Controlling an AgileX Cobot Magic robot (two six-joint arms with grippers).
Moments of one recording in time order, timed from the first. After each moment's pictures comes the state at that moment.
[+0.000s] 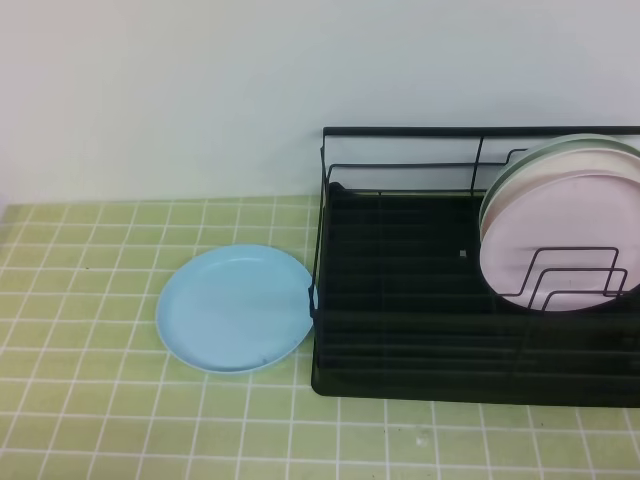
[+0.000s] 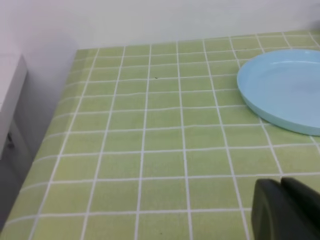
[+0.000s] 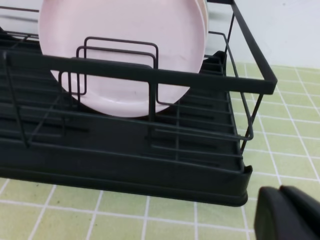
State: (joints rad) left arm -0.07 -0.03 0.04 0.01 0.26 -0.04; right arm 0.00 0.00 0.00 0.02 0.31 -0.11
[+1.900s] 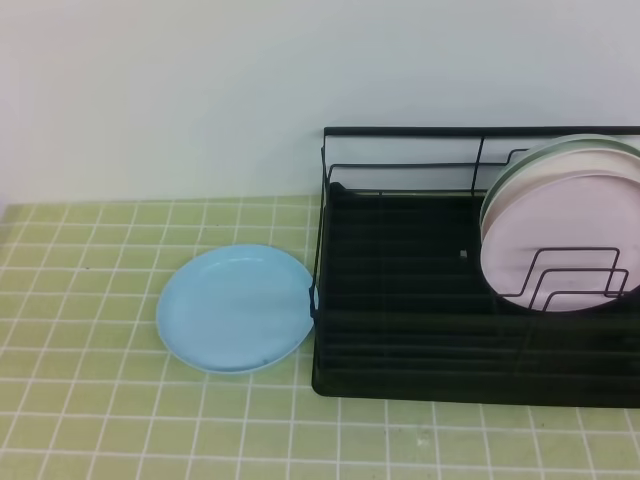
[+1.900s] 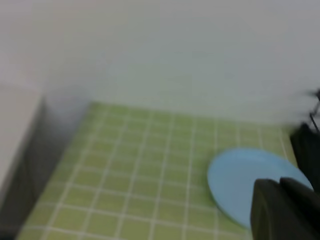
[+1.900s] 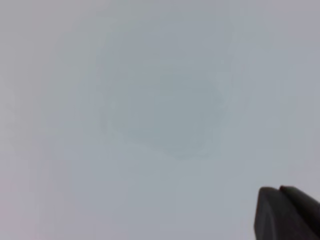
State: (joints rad) left arm -0.07 0.37 -0.68 0.03 0.61 -0.24; right arm 0.00 0.00 0.00 0.00 -0.38 0.11
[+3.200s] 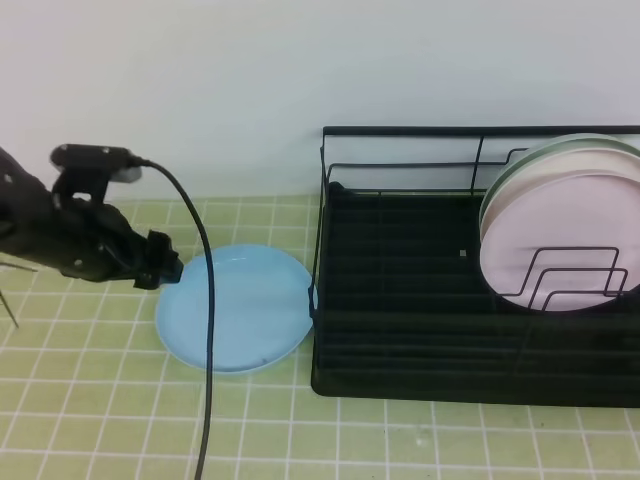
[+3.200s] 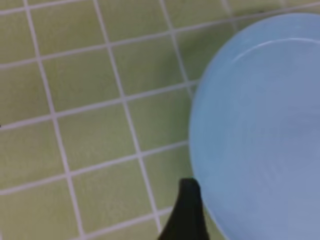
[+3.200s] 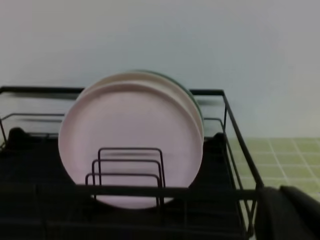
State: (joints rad) left arm -0.07 1.72 -1.21 -0.51 0.55 0.52; right arm 0.00 0.08 -0.16 0.07 0.21 -0.05
